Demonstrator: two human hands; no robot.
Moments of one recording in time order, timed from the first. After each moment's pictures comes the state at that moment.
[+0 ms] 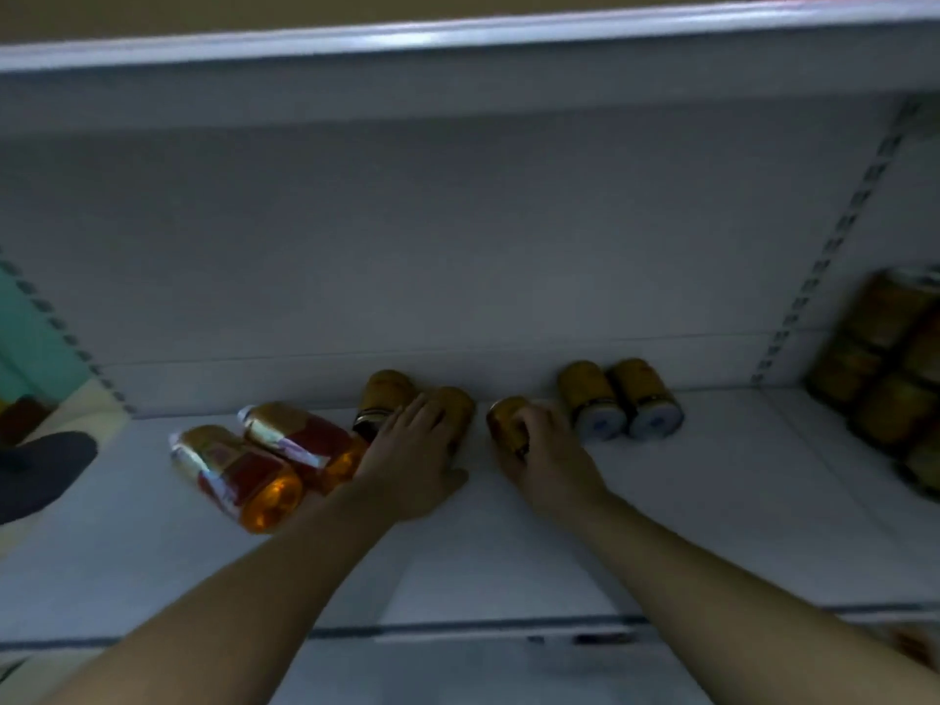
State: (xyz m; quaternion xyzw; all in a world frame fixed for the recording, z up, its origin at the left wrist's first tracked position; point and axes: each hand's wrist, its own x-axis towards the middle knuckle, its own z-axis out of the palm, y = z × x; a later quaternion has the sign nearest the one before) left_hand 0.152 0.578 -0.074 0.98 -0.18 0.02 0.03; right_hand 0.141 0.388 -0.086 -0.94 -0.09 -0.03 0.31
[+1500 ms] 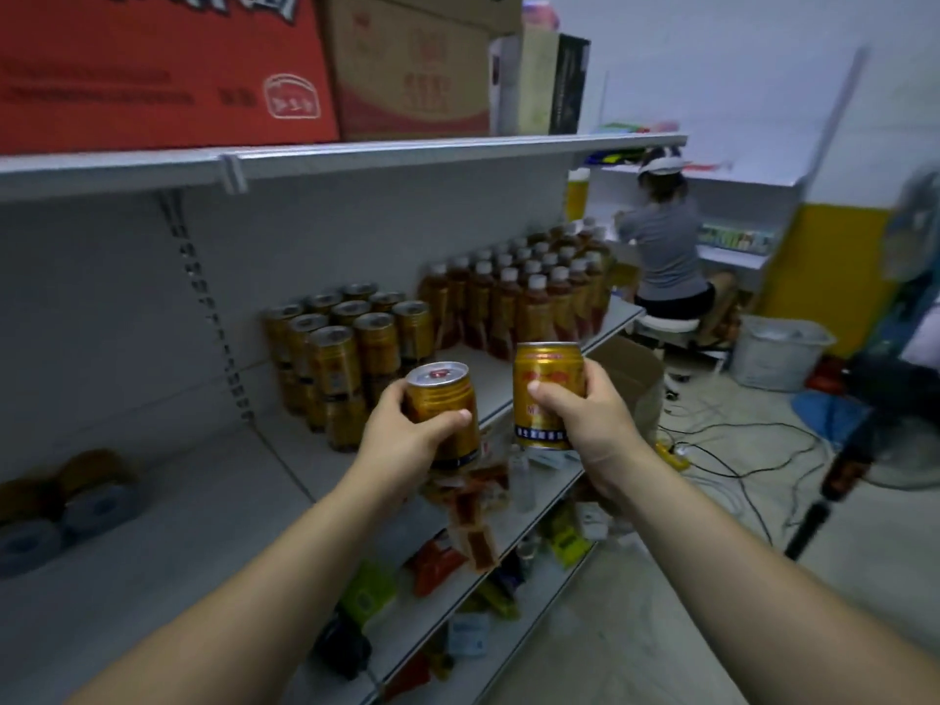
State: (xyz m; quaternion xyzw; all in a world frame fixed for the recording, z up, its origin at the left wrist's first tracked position) left_hand -0.041 0.074 0.007 0.69 -0.25 -0.17 0.66; right_hand -0.168 -0.075 0.022 -0.63 0.22 -0.33 0.67
